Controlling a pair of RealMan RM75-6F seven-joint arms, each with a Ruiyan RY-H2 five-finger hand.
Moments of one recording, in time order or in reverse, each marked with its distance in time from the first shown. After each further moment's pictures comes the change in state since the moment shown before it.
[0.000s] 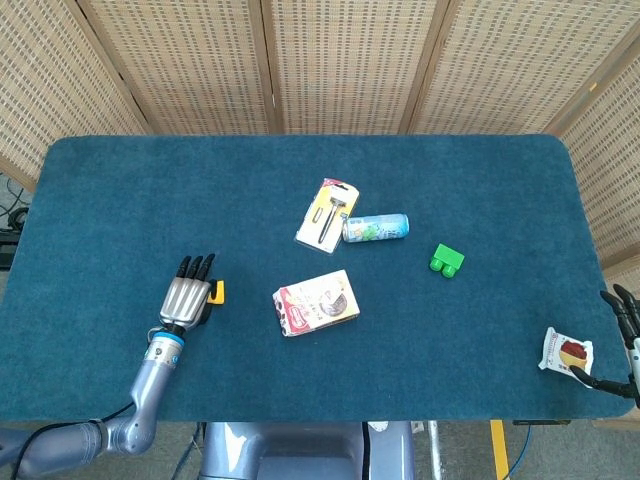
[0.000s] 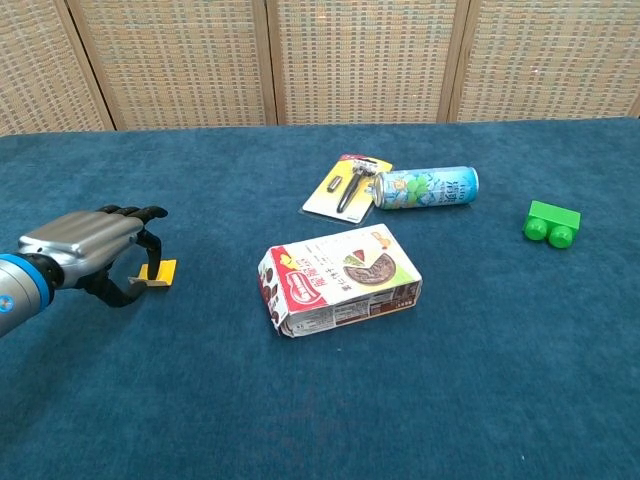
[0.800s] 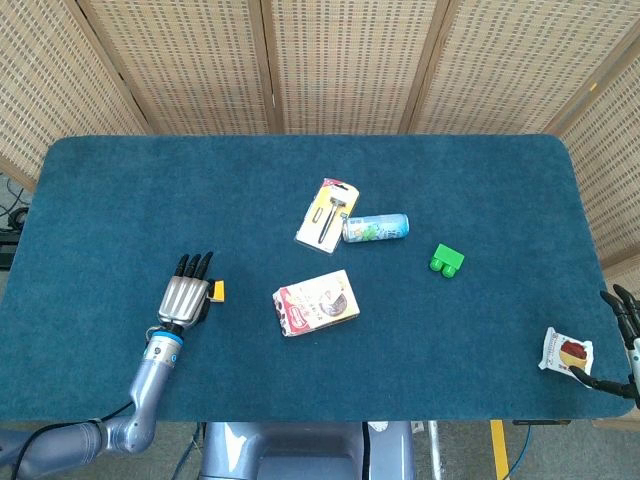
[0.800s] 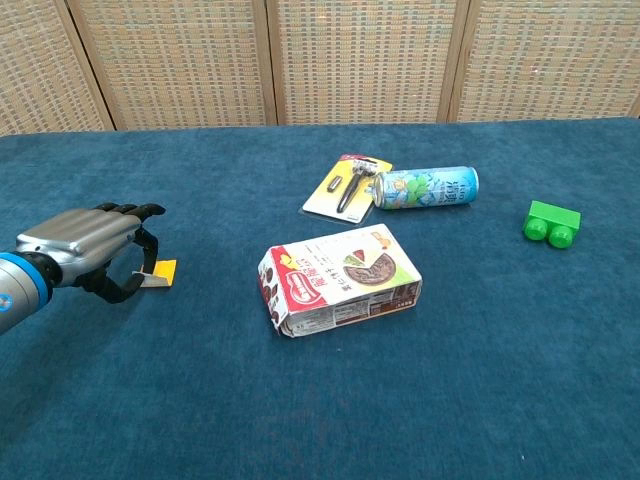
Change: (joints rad) left arm 0.008 -0.005 -0.010 0.014 0.011 -0.001 0.005; right arm -0.002 0.000 0.000 0.001 -0.001 0.003 0.003
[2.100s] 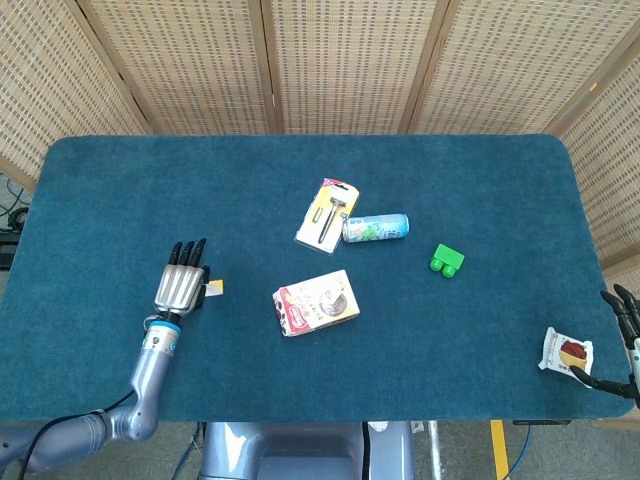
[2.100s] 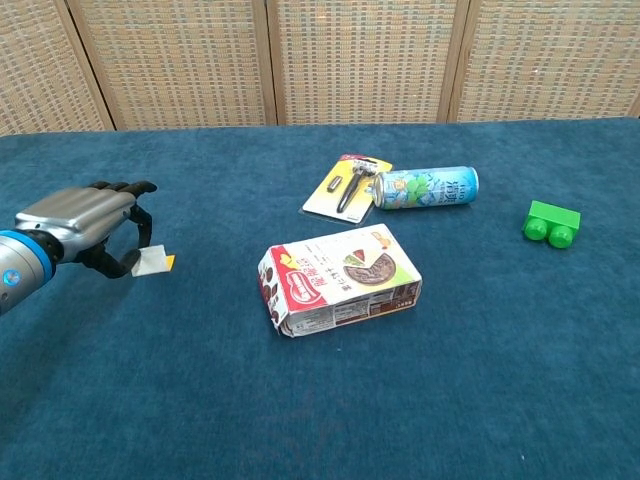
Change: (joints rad) left arm -0.013 -0.021 -0.059 0.075 0.004 0.000 -0.013; right arm 0.000 -0.001 0.001 0.002 0.001 0.000 0.001
